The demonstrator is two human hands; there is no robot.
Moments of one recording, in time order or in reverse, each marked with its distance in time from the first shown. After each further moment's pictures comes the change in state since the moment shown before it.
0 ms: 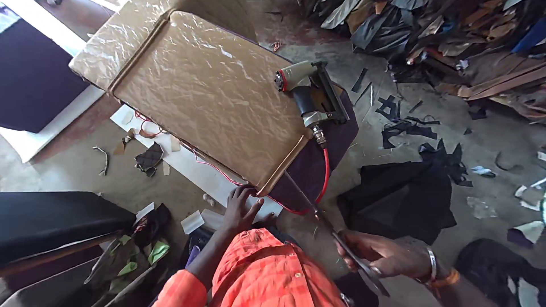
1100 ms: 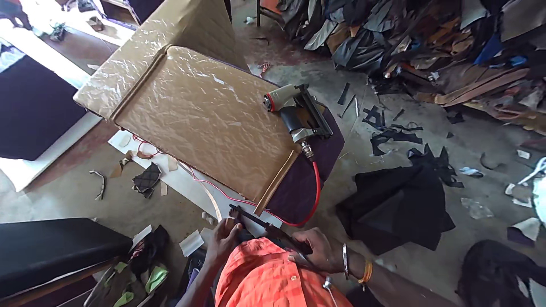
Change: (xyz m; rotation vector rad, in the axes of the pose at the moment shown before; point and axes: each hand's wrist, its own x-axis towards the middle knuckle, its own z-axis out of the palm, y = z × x) left_hand -0.037 -0.017 -0.022 -0.484 0.108 -0.230; right_hand 0.107 -0.026 0.036 -0.769 0.373 0.087
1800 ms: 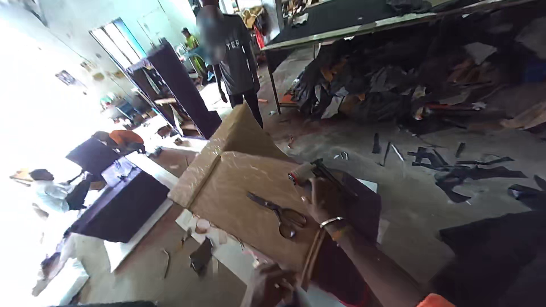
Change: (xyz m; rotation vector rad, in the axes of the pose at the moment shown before) left_hand 0.036 0.142 -0.026 0.847 -0.252 0.606; right_hand 0.150 -0.064 -0.141 -0.350 1.089 0.064
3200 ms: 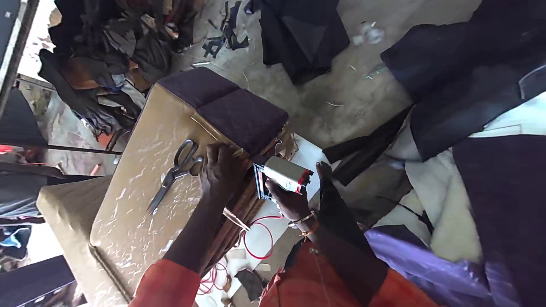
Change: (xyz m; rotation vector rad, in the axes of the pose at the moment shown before) left_hand 0.113 -0.044 0.014 0.356 -0.271 1.033; right_hand -0.252 -0.172 0.218 1.025 1.296 0.995
